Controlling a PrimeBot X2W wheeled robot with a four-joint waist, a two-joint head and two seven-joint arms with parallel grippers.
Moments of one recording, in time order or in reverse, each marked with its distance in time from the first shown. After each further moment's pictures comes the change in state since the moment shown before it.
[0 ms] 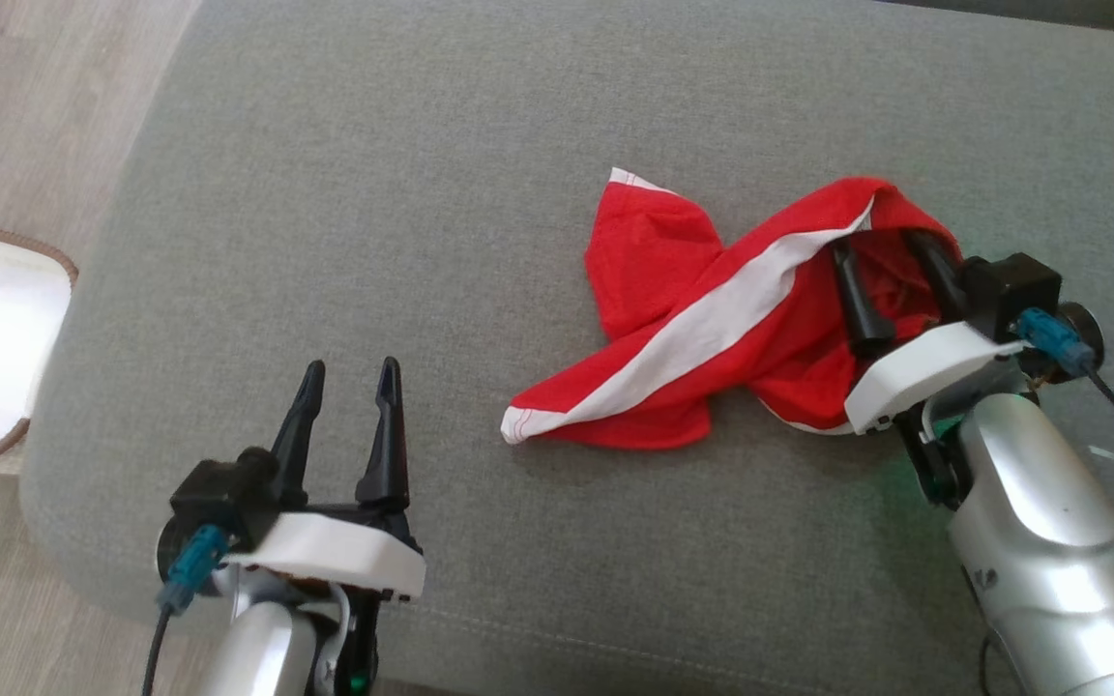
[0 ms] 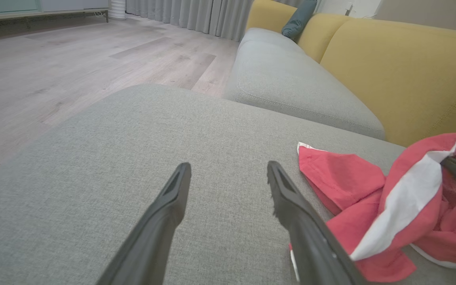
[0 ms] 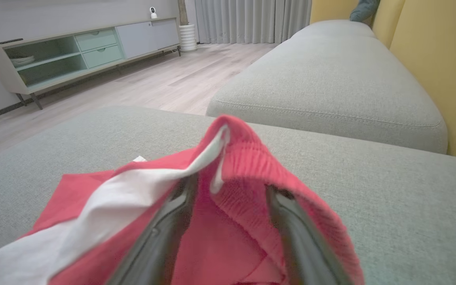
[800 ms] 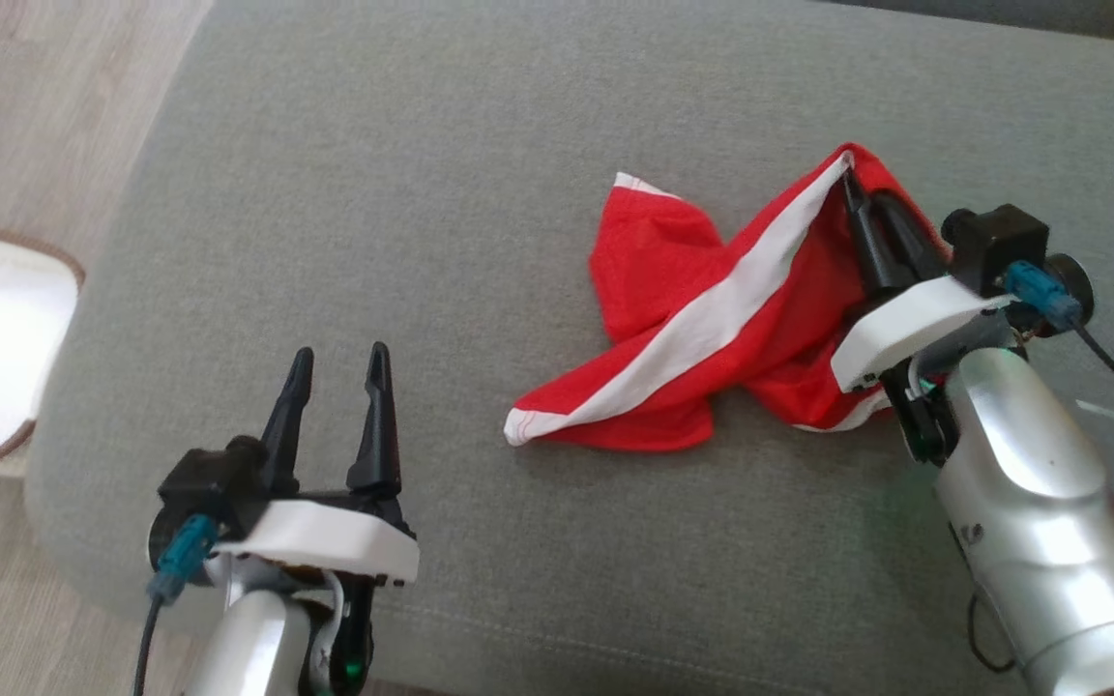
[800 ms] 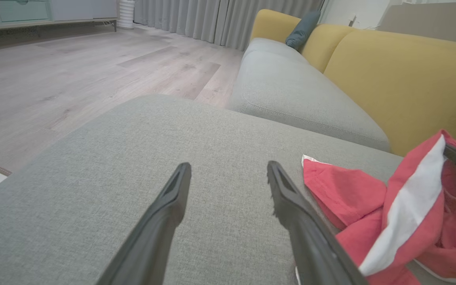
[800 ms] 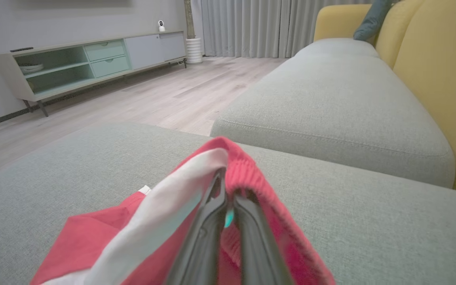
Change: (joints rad) left arm -0.019 -0.001 0.008 -0.001 -0.007 0.007 0.000; right arm -0.108 0.025 0.007 0.090 -0.022 0.000 -0.025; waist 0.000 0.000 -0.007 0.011
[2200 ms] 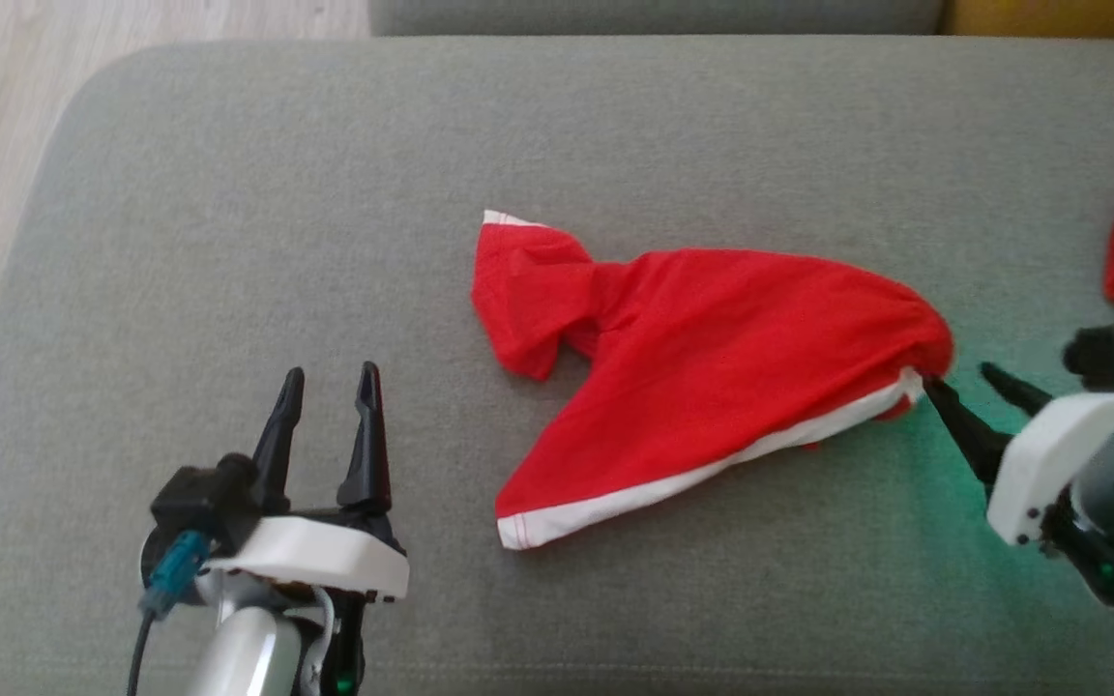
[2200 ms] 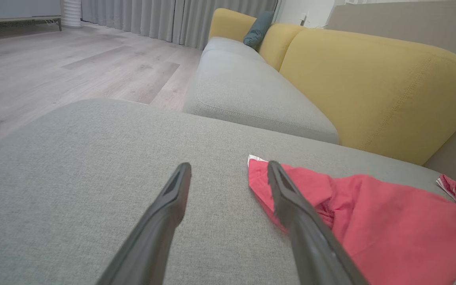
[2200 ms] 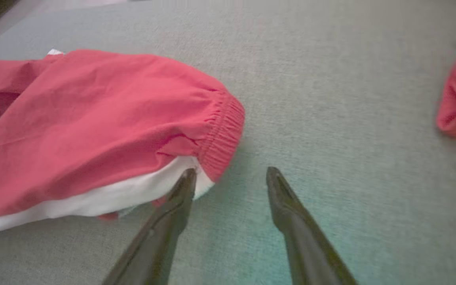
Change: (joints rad) left arm 0.029 0.000 0.021 0.007 0.002 -0.007 0.000; right arm 0.402 -0.340 0.030 -0.489 0.420 0.000 0.642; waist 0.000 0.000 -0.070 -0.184
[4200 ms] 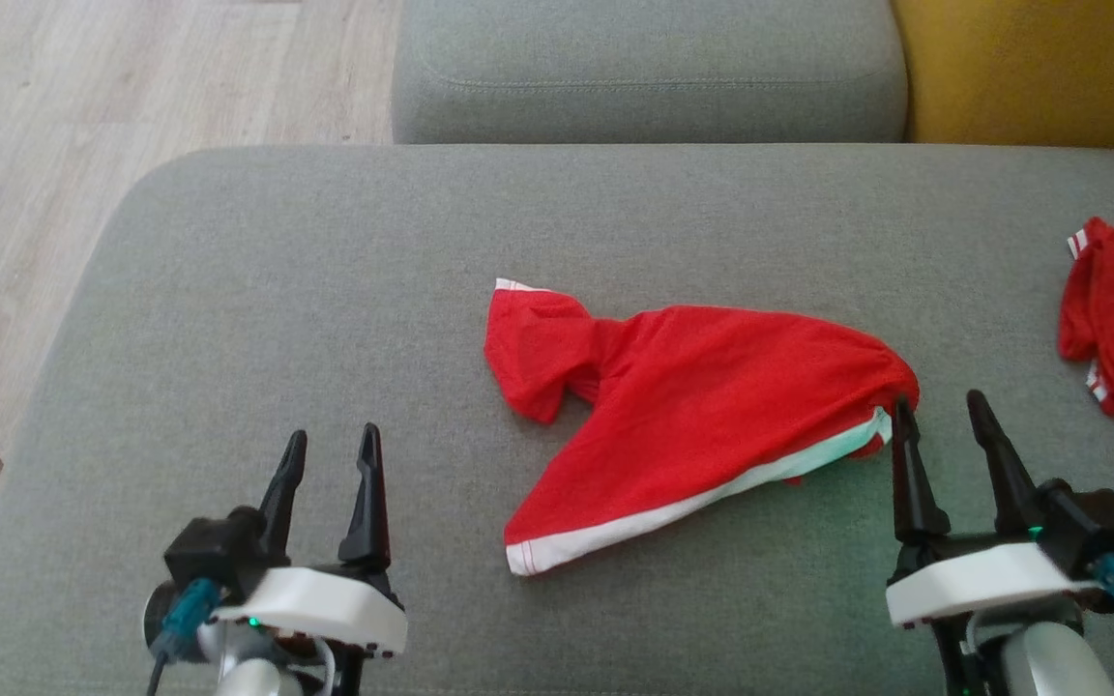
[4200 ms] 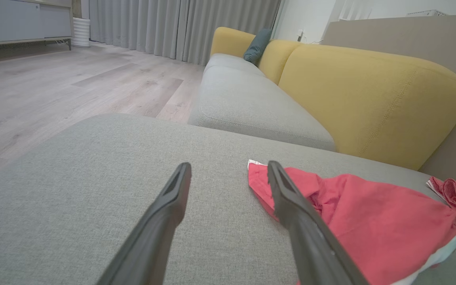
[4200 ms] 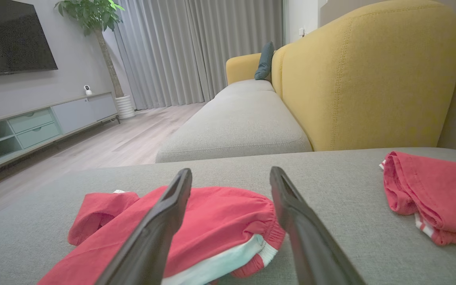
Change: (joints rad) left arm 0.079 0.001 0.010 0.029 0.020 -0.005 0.000; right arm 0.242 0.433 -0.278 -0.091 -0.431 0.000 -0.601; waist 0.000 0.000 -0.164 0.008
